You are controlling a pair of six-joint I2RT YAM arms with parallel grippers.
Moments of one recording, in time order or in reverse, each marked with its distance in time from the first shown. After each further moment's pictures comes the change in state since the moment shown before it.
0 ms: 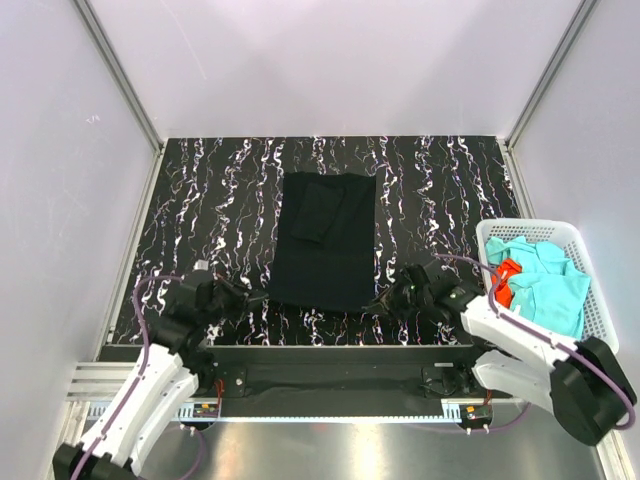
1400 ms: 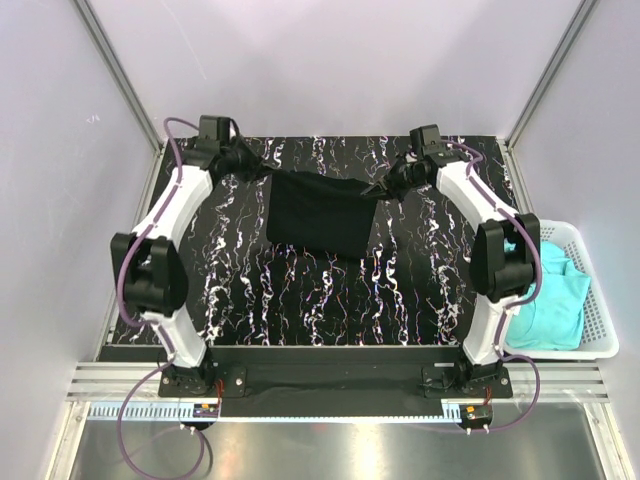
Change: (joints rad) left arm 0.148 1.227 1.286 -0.066 0.102 0.372; right arm -0.370 0.851 1.167 -0.391 -0.227 -0.410
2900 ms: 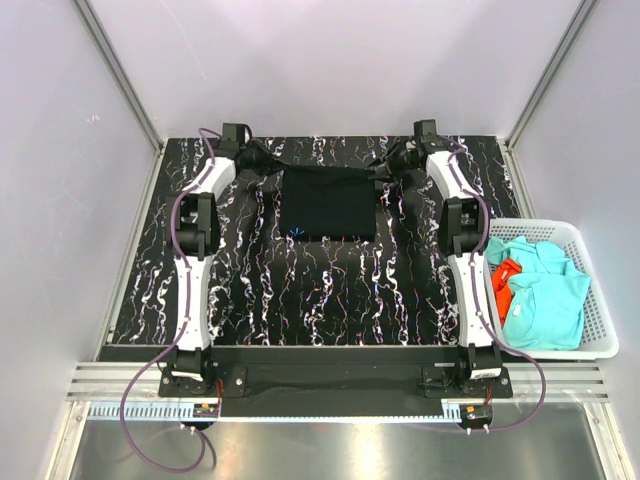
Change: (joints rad) left arm 0.075 0.754 0.531 0.198 0.179 -0.061; right arm -0.135 0.824 0.873 -0.029 -0.174 0.011
